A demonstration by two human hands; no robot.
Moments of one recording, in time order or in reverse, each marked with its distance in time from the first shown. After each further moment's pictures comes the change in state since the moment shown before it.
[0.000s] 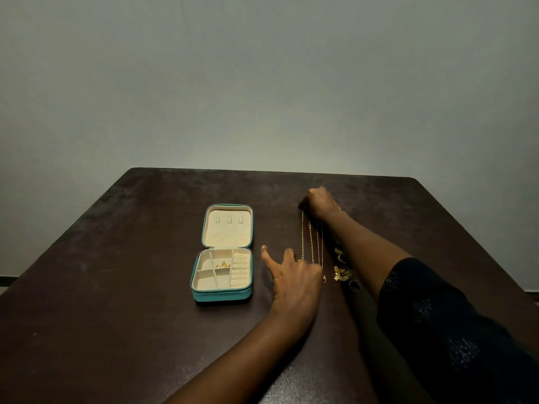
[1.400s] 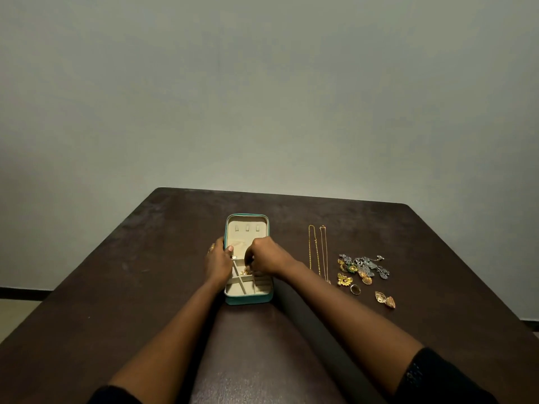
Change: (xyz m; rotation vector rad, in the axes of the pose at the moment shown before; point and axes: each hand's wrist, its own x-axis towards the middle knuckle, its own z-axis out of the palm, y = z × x) left_hand 0.021 -0.173 0.043 -0.886 0.323 -0.492; right_hand -0.122 -0.166 0.013 0.064 -0.213 -0.315
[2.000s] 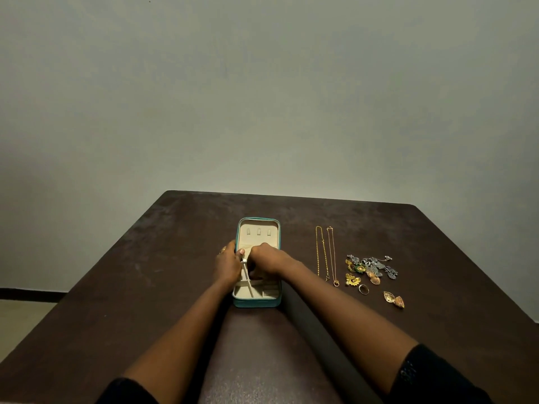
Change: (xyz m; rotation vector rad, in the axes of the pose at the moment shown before) left_hand -0.005 -0.001 -0.007 0.045 -0.073 0.071; right_hand 0.002 -0.020 0.001 -0.100 -0.168 0.015
